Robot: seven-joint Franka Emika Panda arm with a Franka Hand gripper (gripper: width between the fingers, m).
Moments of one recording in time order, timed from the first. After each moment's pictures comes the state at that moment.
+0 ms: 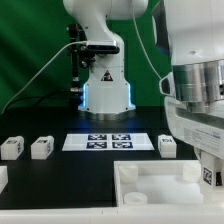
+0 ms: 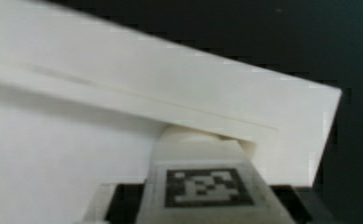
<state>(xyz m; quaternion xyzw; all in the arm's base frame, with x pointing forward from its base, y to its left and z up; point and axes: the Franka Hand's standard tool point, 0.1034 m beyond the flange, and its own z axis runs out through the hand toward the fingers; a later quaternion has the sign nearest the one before) 0.629 0.121 0.052 -0.72 0.69 0.03 0.10</state>
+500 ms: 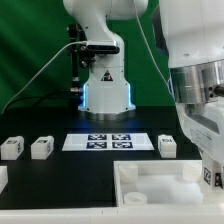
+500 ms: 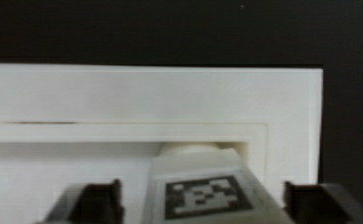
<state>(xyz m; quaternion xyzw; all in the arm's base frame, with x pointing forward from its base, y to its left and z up) 0.628 0.124 0.052 -0.75 0.66 0.03 0.10</state>
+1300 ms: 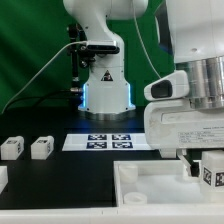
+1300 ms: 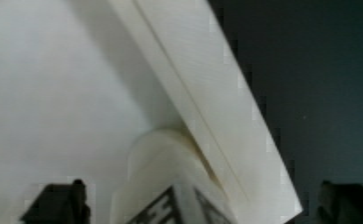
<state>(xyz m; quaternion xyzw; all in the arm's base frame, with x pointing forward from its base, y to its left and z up) 0.622 0.126 0.057 -0.98 0.15 -0.04 0.08</state>
